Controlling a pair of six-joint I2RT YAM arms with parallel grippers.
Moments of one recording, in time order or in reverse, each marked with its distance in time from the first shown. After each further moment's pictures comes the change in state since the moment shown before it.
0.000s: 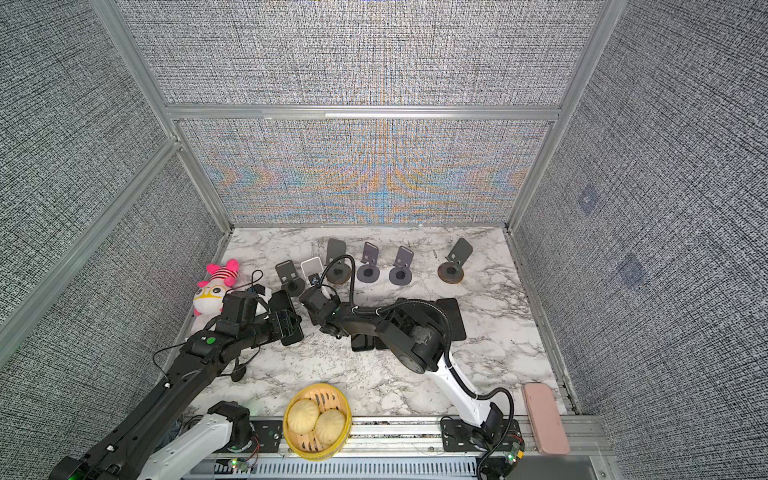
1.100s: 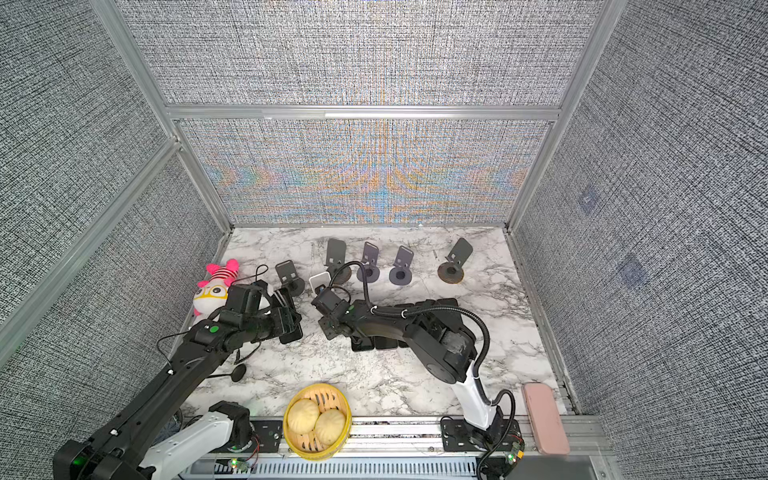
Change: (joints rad) left arm -0.003 0.079 0.081 -0.069 -0.029 0.029; right arm -0.001 -0.257 -0.197 -0.267 -0.219 -0.048
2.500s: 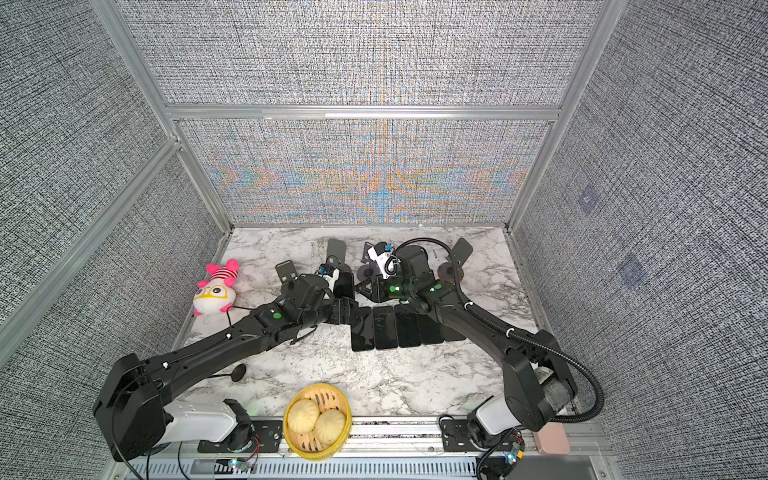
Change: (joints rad) left arm -0.455 0.345 0.156 0.387 -0.195 0.019; right arm -0.411 -0.598 -0.353 0.206 -0.760 0.125
